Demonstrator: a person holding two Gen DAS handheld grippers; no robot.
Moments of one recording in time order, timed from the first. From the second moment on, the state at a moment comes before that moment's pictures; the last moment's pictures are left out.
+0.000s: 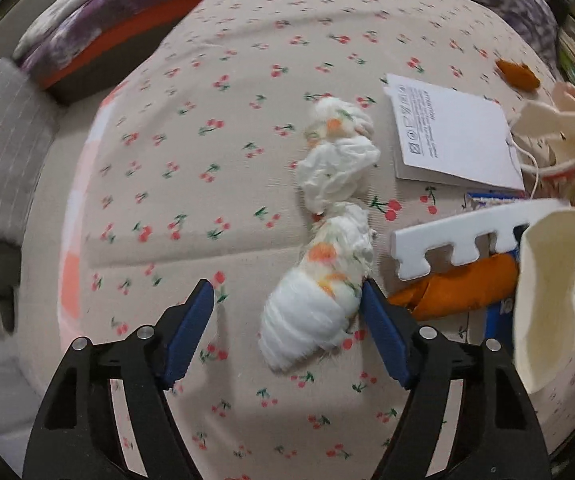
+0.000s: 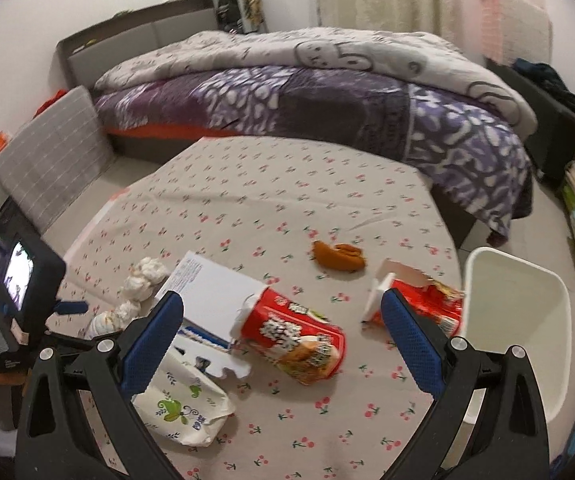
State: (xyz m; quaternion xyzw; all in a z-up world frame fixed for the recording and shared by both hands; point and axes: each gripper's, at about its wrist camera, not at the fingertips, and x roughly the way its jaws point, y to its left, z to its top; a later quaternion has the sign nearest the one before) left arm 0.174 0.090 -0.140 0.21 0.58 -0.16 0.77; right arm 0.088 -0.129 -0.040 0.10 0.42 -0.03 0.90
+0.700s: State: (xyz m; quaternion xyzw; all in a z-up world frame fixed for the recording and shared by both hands) left arm 0.179 0.207 -0.040 -0.03 0.50 -0.07 0.86; right arm 0.182 0.019 -0.079 0.10 0.50 0.07 0.86
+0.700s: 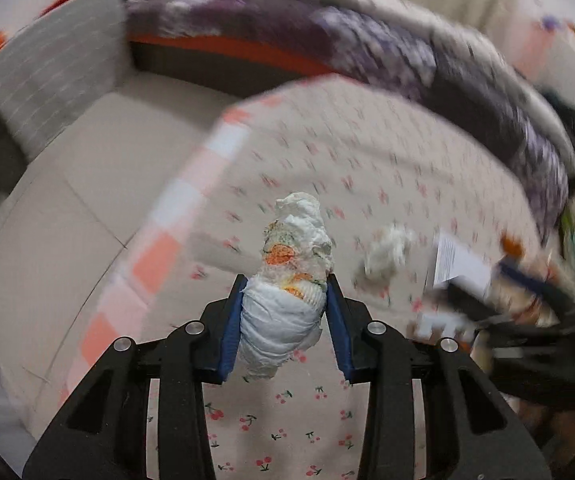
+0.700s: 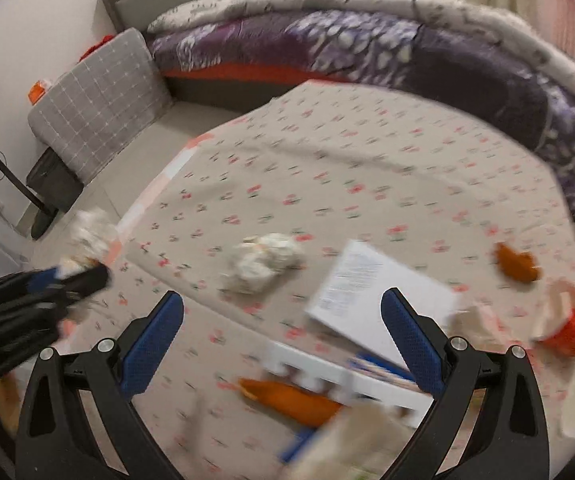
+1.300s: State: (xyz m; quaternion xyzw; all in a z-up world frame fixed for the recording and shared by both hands) left arm 0.166 0.235 -0.005 -0.08 0.46 -0.04 0.88; right arm 0.237 0.052 -0.134 0.12 0.54 0.06 0.83
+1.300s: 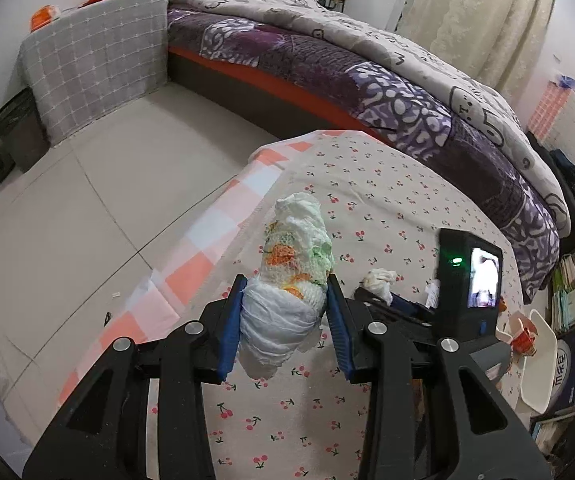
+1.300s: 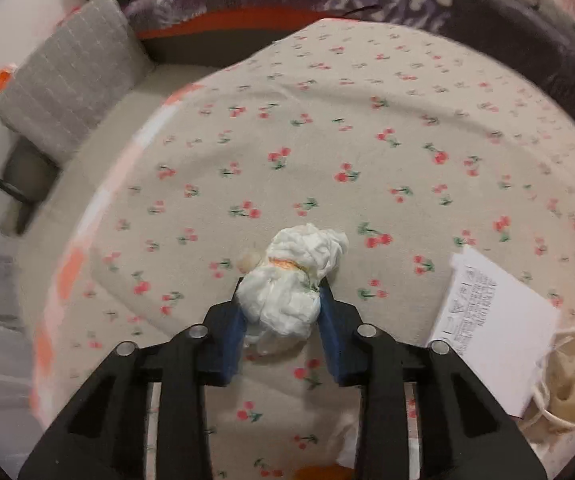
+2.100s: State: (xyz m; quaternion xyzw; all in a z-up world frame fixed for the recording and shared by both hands) left arm 0.129 0.184 0.038 -0.10 0.36 -0.04 0.93; right arm 0.139 -0.012 0.017 0.08 0.34 0.06 0.94
